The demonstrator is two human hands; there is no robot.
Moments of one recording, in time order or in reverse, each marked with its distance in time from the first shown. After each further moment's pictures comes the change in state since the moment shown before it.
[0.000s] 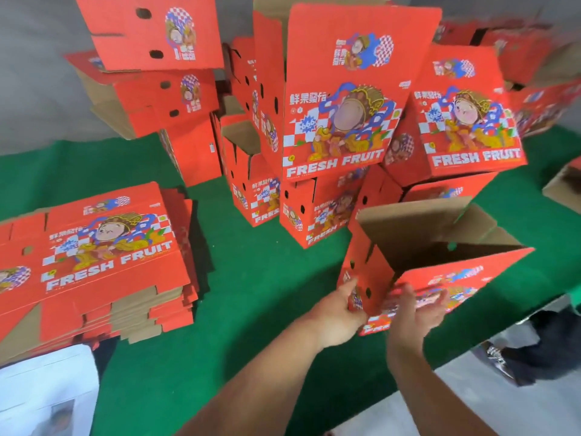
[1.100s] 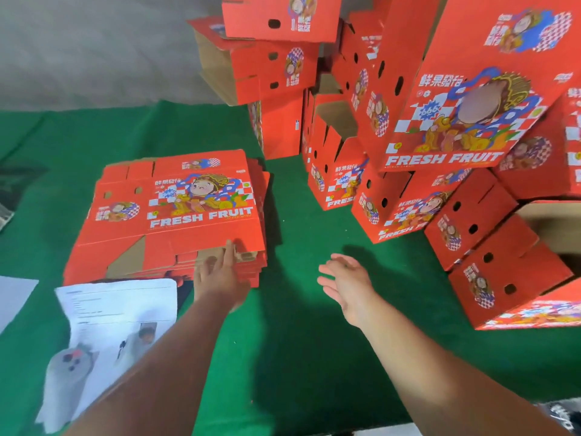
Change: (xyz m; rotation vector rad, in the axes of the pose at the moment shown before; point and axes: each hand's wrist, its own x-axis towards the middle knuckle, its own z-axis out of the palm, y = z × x) left_hand -0.120 -0.179 -0.203 0.603 0.682 -0.566; right_hand -0.107 -0.021 0.159 -0.192 -0.863 0.380
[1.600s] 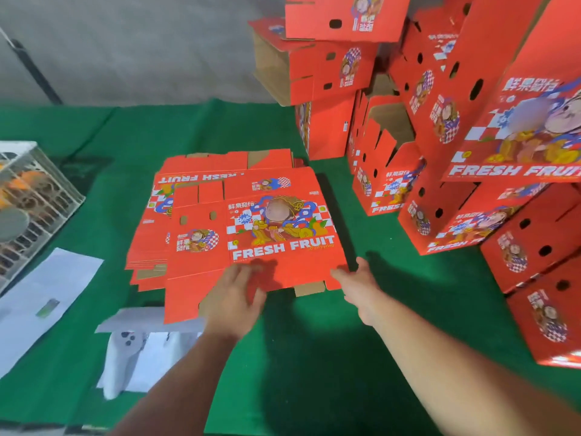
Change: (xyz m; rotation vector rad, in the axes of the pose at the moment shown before) left_hand -0.041 -0.068 0.011 -0.344 0.475 0.250; right_hand 0.021 0.009 0.063 -0.384 -0.071 -0.013
